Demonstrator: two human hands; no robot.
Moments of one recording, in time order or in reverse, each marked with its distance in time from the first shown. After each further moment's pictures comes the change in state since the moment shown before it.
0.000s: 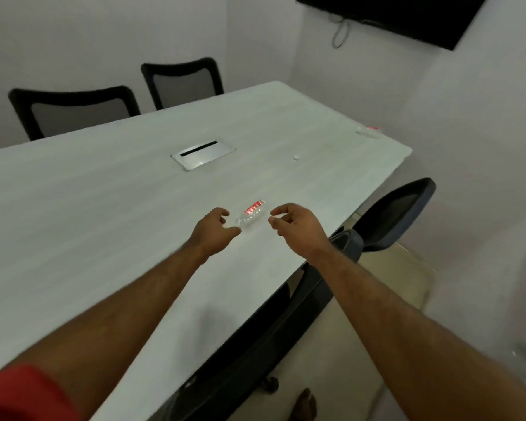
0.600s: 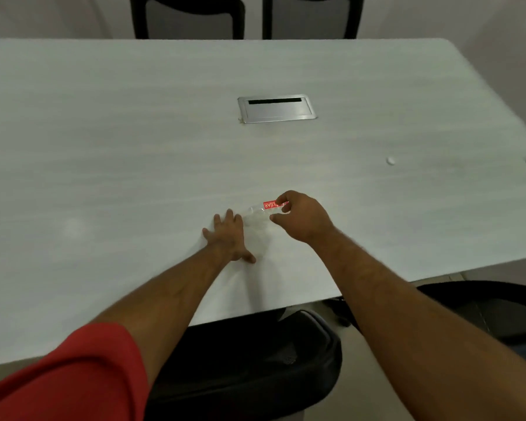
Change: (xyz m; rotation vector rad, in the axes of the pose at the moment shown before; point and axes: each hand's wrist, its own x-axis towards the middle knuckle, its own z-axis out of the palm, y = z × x) left_hand 0.134 -0.050 0.145 0.685 -0.037 -0.547; right_hand 0.248 0.085 0.020 -0.470 -0.564 -0.329
